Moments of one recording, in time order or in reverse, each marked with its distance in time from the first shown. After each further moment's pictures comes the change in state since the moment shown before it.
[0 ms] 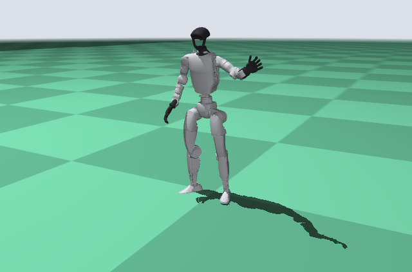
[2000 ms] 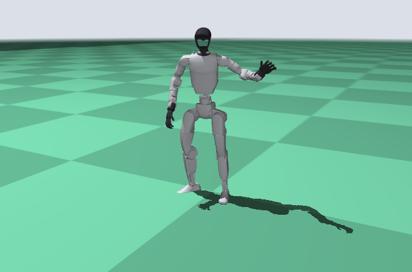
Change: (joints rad) left arm 0.436 -0.137 0.141 -0.433 0.261 -0.049 -0.148; right arm 0.020 -0.033 0.039 0.028 -0.020 -0.032 0.087; waist 0.186 0.013 -0.017; left_leg -0.039 -0.026 -0.223 -0.019 0.030 -0.018; right_leg 0.058 -0.072 -0.213 0.101 -0.063 -0.055
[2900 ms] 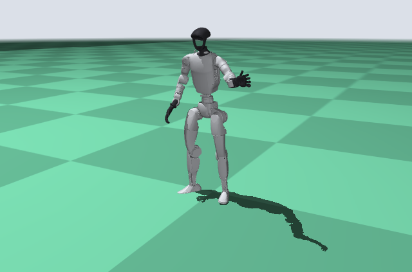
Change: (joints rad) left arm -0.602 -0.068 -0.229 0.503 -0.357 0.119 0.137; right arm -0.074 0.024 0.001 -0.008 0.020 0.074 -0.081; waist -0.189 -0.029 0.060; left_leg 0.042 0.006 0.263 0.009 -0.021 0.018; right_leg -0.084 0.063 0.251 -0.105 0.091 0.055
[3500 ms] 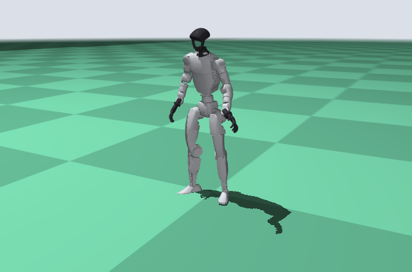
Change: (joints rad) left arm 0.496 -0.421 -0.080 0.043 0.074 0.010 -0.144; right arm 0.003 0.058 0.016 0.047 -0.055 -0.017 0.013; waist -0.009 -0.062 0.060; left_leg -0.003 0.024 0.095 0.014 0.001 0.001; right_leg -0.043 0.050 0.077 -0.033 0.043 0.000
